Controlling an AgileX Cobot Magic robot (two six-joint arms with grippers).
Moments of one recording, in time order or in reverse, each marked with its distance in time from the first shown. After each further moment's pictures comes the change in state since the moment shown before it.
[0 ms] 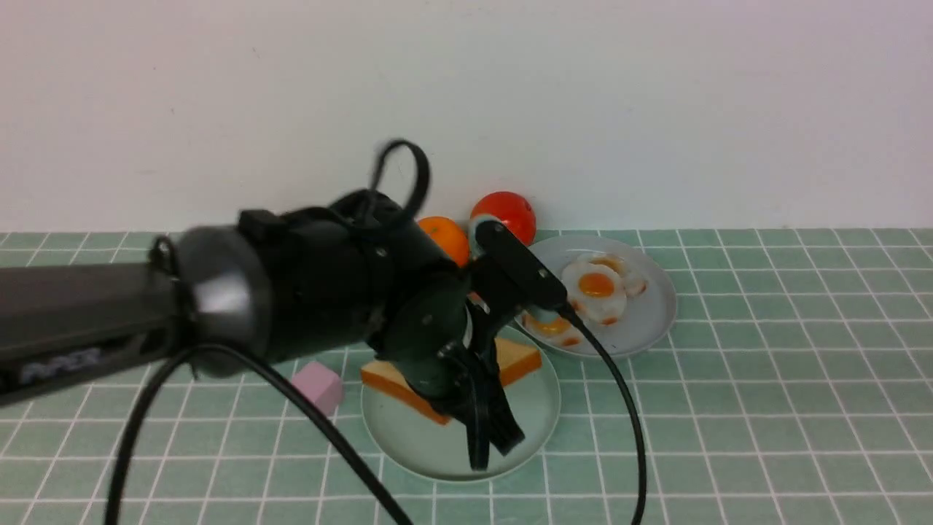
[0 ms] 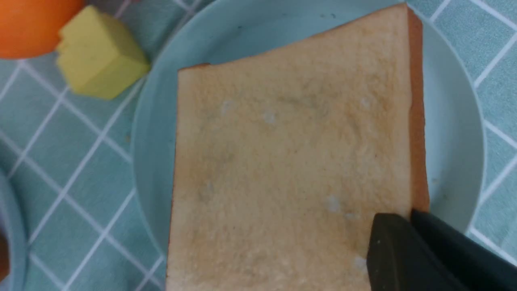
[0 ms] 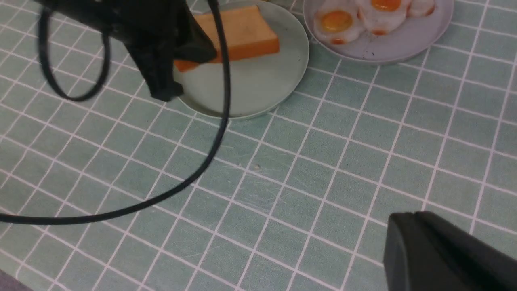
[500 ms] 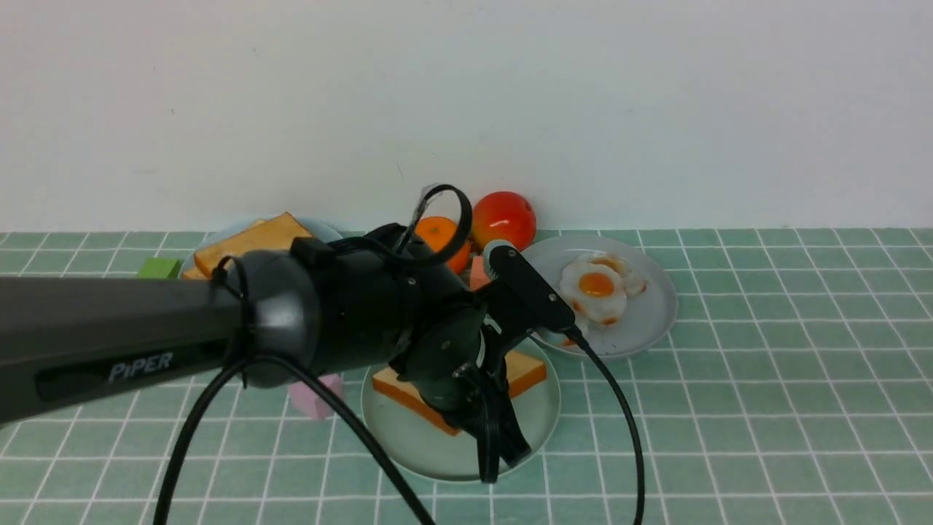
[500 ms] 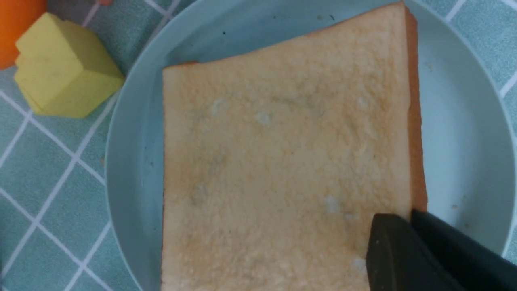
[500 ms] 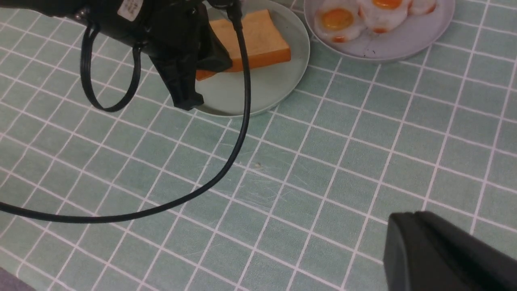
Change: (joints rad) right arm 0.000 0.000 0.000 0.001 0.004 0.000; left arm 0.000 0.059 0.000 0.015 -0.058 0.000
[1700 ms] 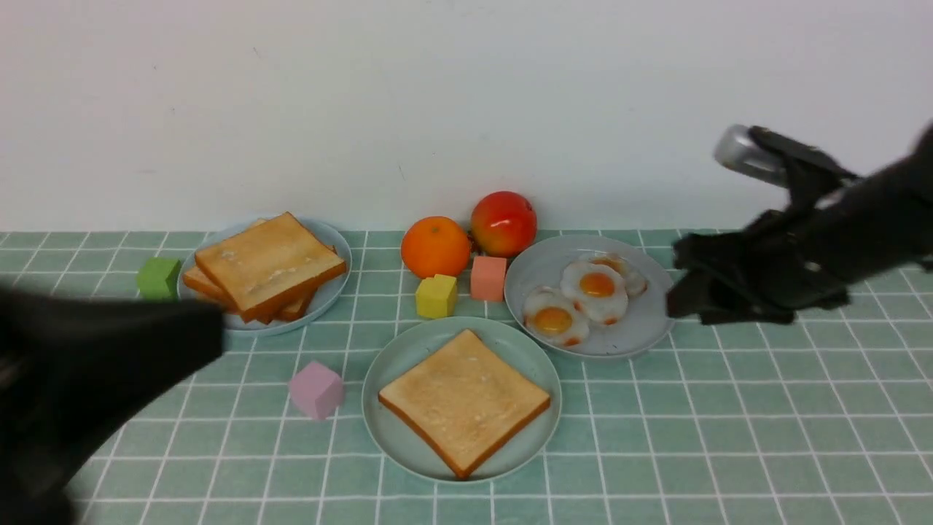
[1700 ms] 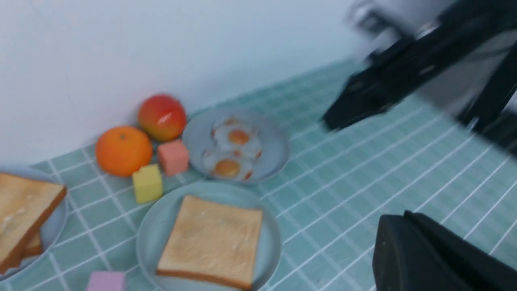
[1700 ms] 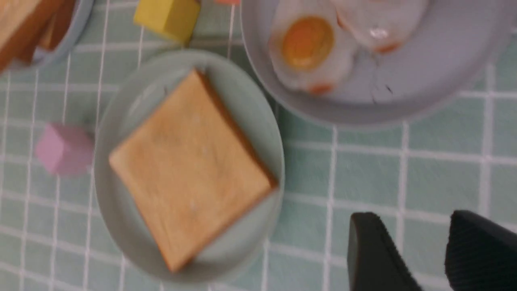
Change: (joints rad) right arm -0.098 1.032 -0.365 0.291 -0.305 0.007; left arm 0.000 -1.310 0.548 -0.250 -0.114 -0.217
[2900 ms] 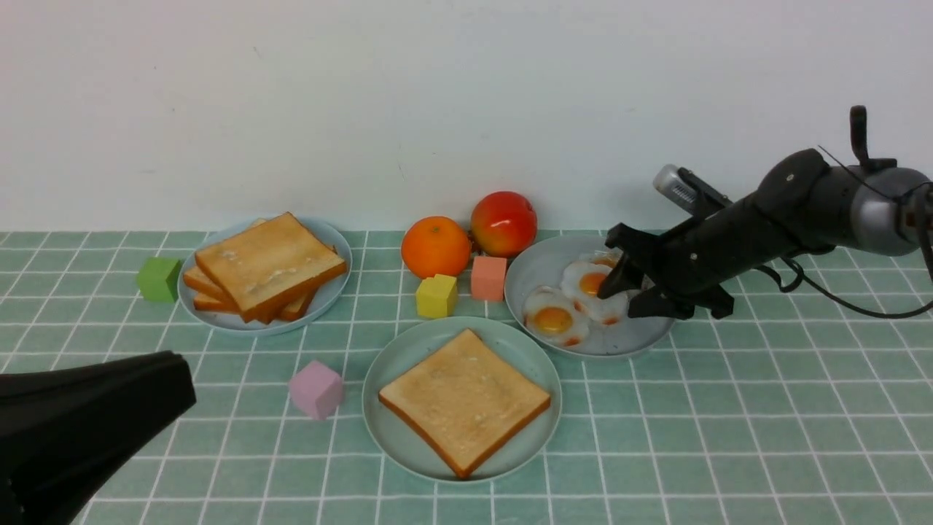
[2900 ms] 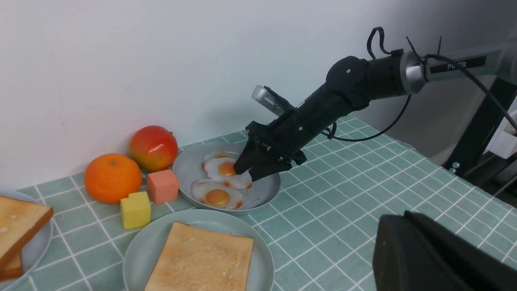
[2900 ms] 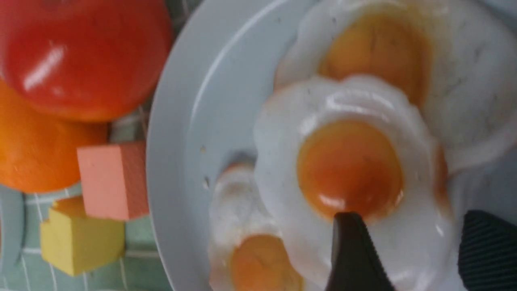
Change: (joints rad) right arm -0.059 0.540 -0.400 0.197 -0.067 0.046; left arm 0.000 -0.091 0.158 -0.014 -0.167 -0.008
